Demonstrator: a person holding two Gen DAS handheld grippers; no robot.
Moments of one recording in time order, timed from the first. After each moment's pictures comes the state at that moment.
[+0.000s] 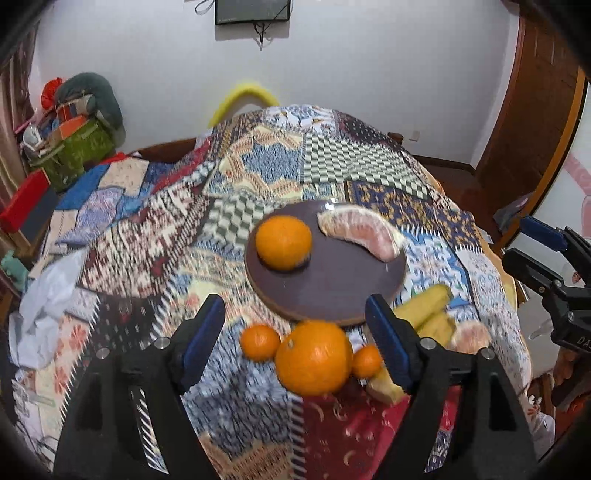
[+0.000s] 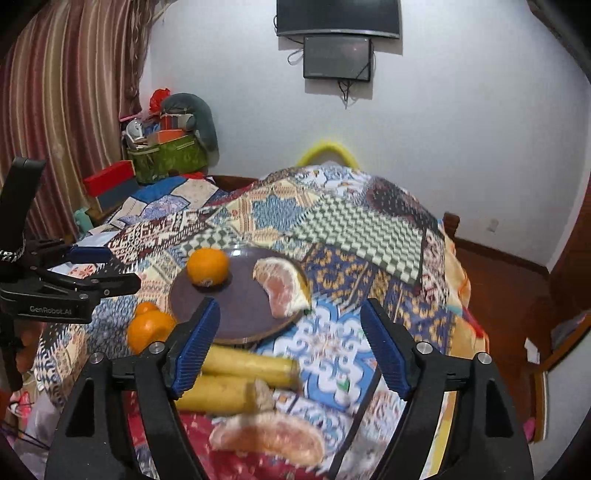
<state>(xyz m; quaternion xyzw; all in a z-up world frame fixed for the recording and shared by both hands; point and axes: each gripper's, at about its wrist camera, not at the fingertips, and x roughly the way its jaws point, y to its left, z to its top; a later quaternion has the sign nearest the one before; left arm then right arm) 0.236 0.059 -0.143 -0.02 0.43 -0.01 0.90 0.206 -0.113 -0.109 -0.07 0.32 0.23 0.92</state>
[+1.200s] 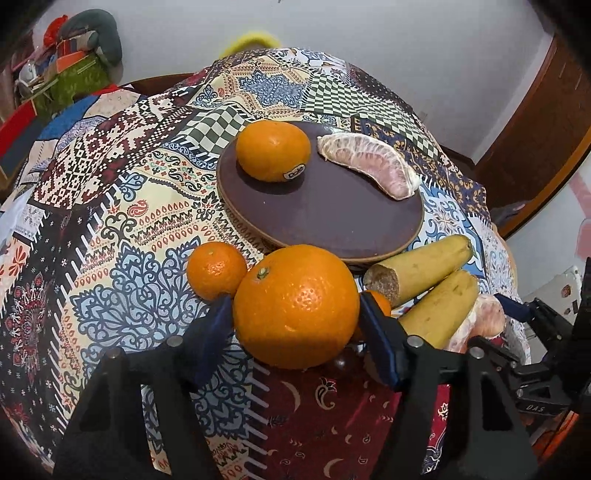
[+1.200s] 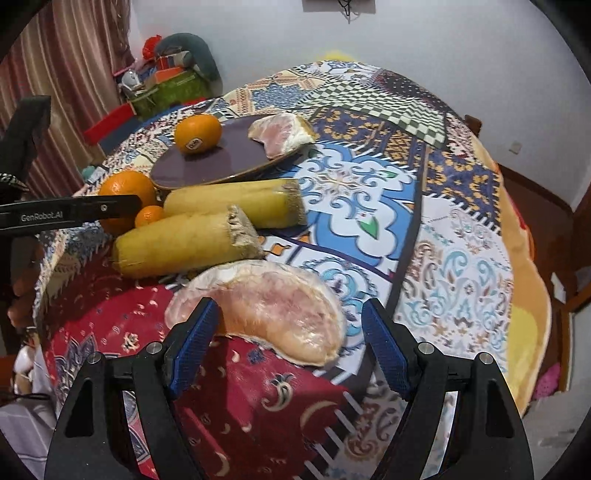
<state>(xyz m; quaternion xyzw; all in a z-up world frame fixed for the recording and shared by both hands) 0.243 0.055 -0.220 -0.10 0.49 -0.02 0.87 0.190 -0.142 -0.209 -0.05 0.45 0.26 0.85</state>
